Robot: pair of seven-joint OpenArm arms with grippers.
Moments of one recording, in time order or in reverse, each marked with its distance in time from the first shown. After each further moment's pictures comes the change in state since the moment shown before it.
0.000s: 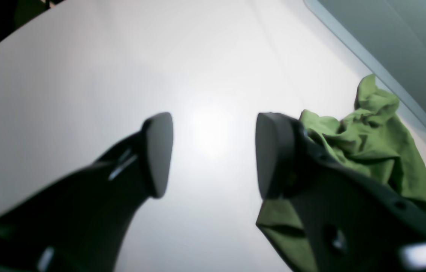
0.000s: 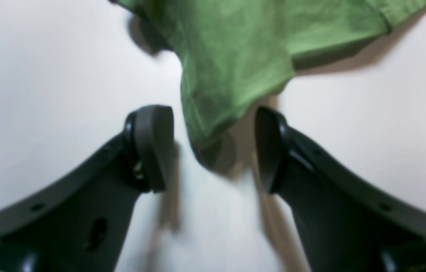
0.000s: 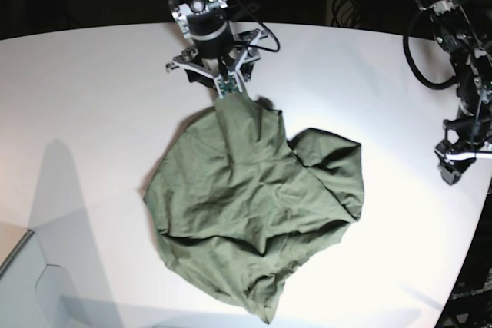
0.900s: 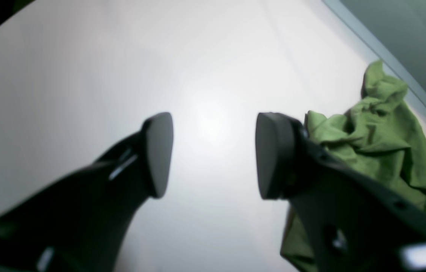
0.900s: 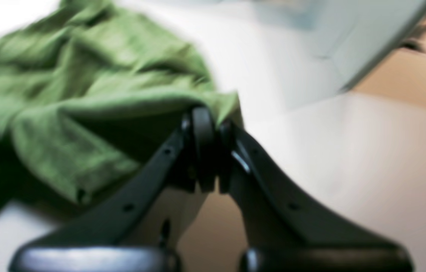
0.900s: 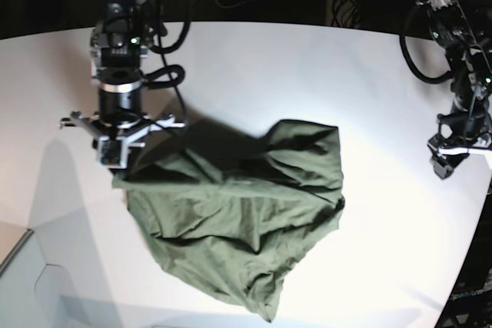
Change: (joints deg) left arm 1.6 0.2 2.0 0.2 0.0 0.0 -0.1; right arm 8.2 -0.1 23.3 19.5 0.2 0.3 7.8
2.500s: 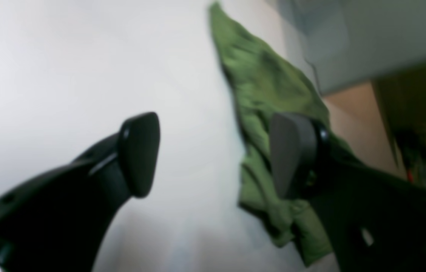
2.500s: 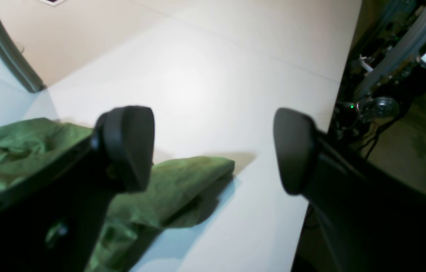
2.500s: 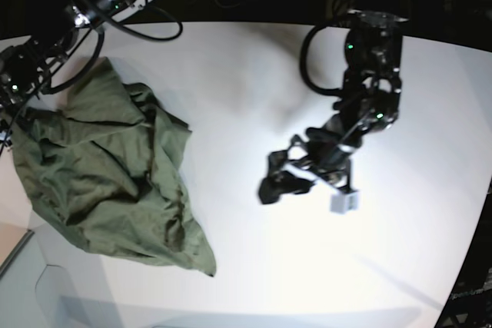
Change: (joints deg) left arm -8.3 9.5 38.9 -3.3 -6.2 0.1 -1.5; right arm 24.1 1.4 47.4 -13.3 0.0 -7.6 -7.8
